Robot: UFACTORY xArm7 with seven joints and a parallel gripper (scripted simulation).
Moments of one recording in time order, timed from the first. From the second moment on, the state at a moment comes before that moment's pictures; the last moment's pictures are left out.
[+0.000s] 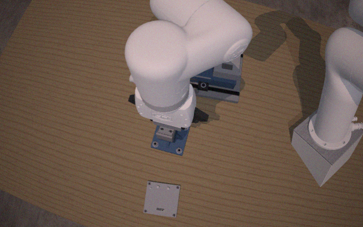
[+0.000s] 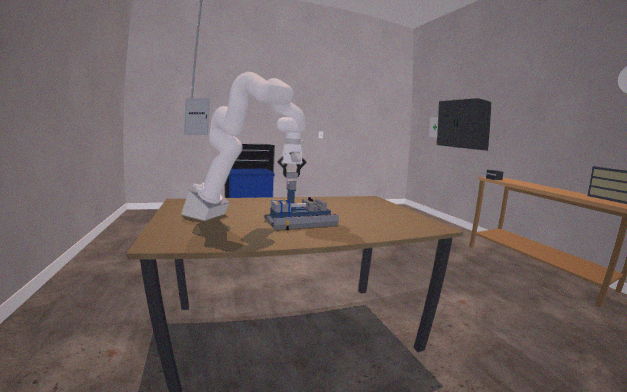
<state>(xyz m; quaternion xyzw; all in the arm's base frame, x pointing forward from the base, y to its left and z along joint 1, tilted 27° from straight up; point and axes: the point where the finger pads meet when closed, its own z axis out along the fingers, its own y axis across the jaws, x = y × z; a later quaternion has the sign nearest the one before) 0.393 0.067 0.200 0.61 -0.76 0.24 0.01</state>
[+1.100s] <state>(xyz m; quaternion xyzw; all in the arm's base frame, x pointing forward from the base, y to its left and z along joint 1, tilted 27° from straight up) 0.386 0.077 0.223 0.61 -0.76 0.24 0.01</state>
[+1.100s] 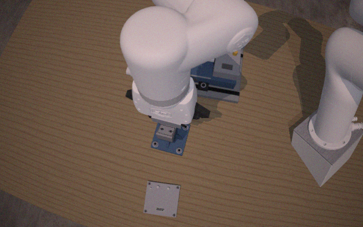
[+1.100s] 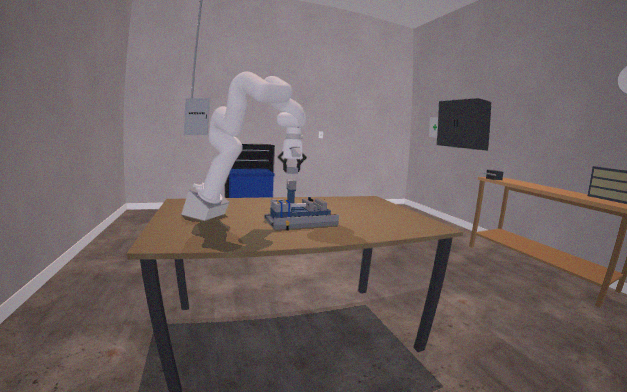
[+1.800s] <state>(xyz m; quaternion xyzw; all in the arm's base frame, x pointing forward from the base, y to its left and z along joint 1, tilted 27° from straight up) 0.380 0.085 0.243 0.61 -0.76 0.24 0.01</state>
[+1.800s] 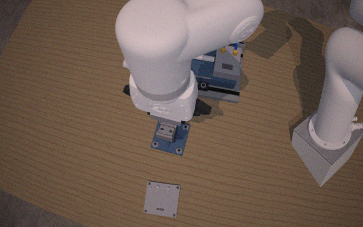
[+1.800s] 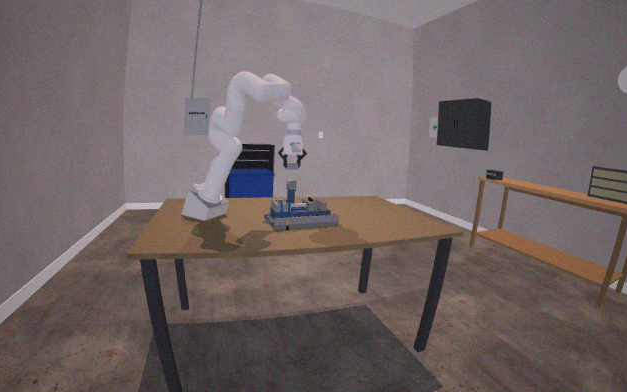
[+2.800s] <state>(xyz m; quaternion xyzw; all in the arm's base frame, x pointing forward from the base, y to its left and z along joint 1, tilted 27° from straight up) 0.381 0.080 0.251 0.59 -0.77 0.24 0.00</state>
